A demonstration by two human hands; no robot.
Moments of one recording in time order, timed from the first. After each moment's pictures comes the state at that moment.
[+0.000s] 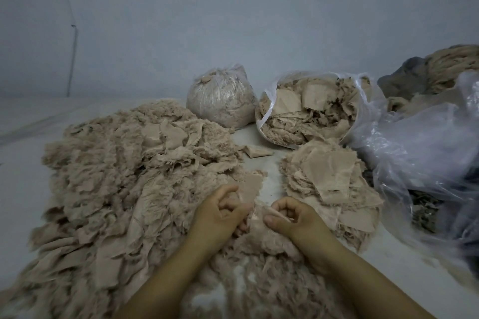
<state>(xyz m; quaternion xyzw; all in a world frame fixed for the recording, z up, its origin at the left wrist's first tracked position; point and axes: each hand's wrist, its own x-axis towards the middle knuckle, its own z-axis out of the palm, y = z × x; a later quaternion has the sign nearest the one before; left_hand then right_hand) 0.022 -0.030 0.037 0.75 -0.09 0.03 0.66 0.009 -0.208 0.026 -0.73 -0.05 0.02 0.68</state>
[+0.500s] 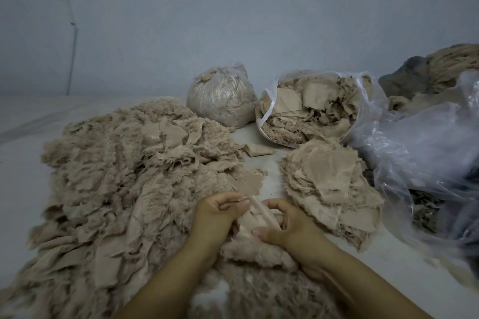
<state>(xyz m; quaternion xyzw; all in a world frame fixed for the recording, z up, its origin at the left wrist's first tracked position) 0.022 -0.040 0.035 0.66 -0.02 0.04 0.75 0.005 -0.195 0.031 -0.68 -0.06 0.12 0.72</state>
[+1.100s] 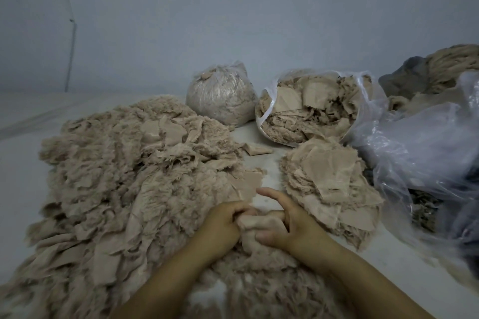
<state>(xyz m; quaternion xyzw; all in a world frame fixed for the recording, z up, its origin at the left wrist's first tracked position) 0.029 -0.033 0.024 0.84 -0.19 0.01 0.50 0.000 -0.206 0.039 -0.77 -0.18 0.09 0.60</state>
